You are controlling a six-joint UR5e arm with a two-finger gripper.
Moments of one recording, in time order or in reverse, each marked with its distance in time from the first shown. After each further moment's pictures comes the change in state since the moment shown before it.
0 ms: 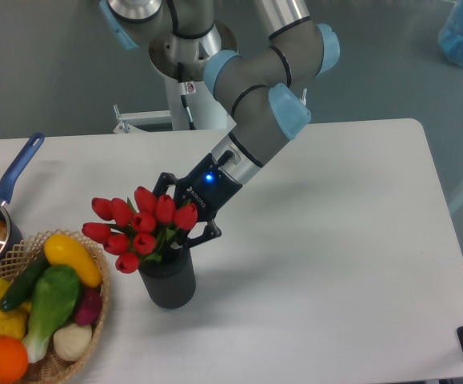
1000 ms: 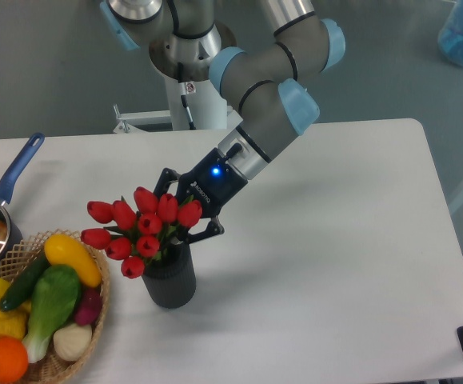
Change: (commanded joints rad) arm 0.032 0.035 0.005 -0.003 -0.115 -0.026
